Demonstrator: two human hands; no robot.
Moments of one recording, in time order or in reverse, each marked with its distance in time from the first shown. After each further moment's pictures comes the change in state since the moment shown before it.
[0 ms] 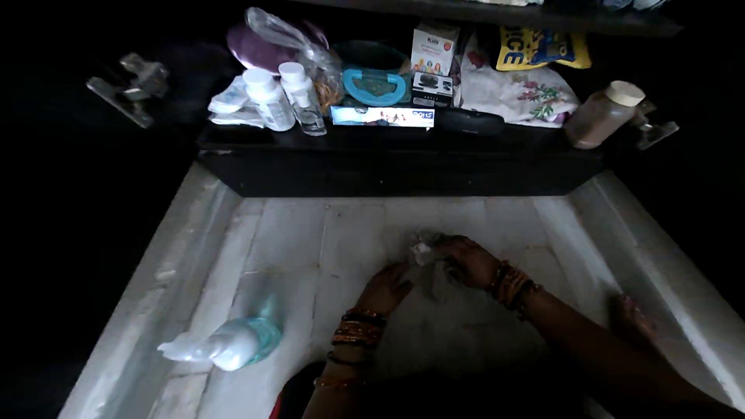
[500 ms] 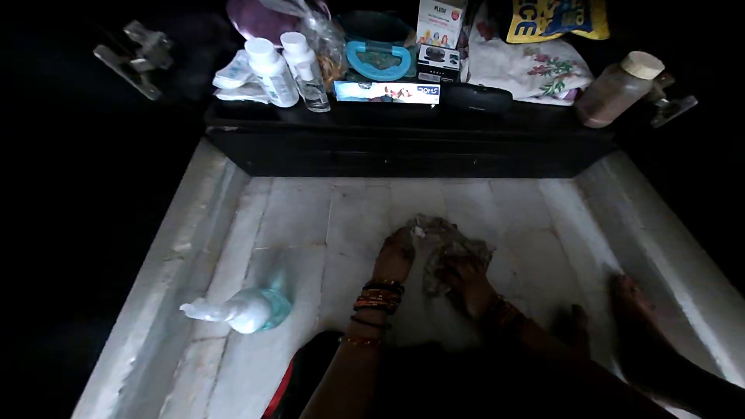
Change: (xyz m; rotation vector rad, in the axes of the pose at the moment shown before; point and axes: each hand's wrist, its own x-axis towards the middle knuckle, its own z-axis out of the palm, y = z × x) left_hand 0.014 0.007 0.025 -0.066 0.291 -0.105; right_hand -0.060 -0.030 0.088 -0.045 0.009 0.093
